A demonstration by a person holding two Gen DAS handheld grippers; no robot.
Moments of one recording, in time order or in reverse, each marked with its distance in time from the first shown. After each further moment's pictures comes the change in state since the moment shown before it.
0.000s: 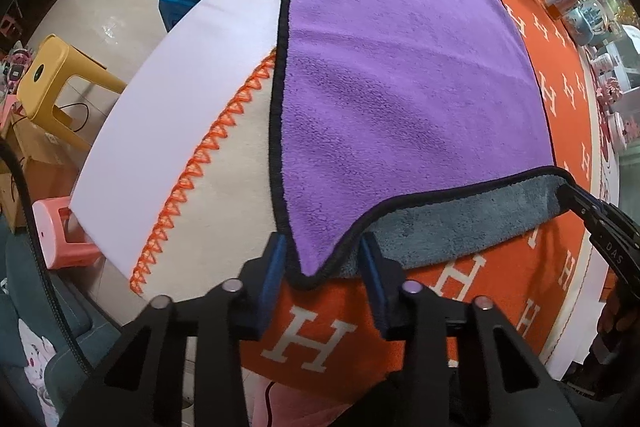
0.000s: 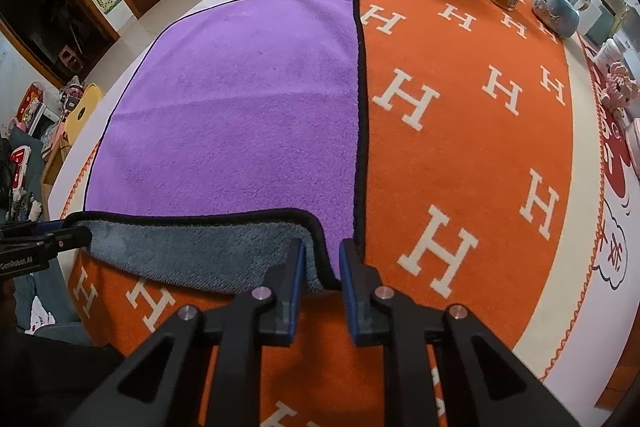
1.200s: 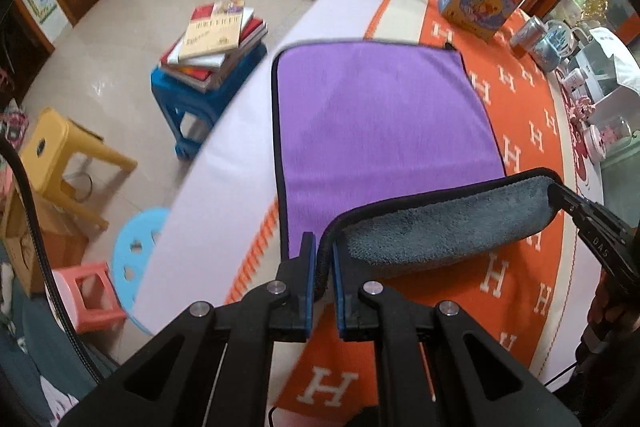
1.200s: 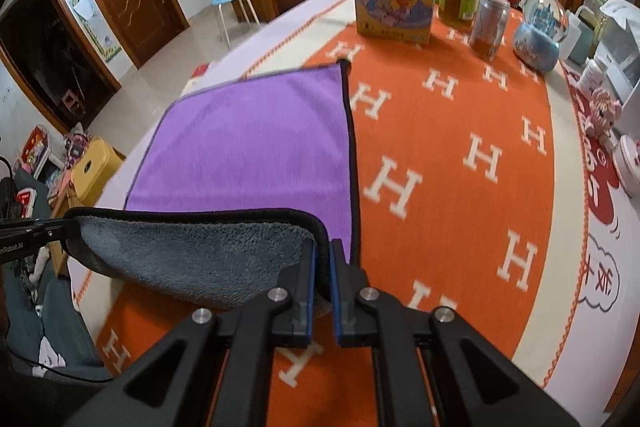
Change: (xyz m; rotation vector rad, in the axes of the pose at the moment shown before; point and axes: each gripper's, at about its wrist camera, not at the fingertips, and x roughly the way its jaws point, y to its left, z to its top) left arm -0.083 -0.006 0.071 0.136 -0.192 -0.007; right arm -0.043 -0.004 0.046 0.067 -0.204 0.017
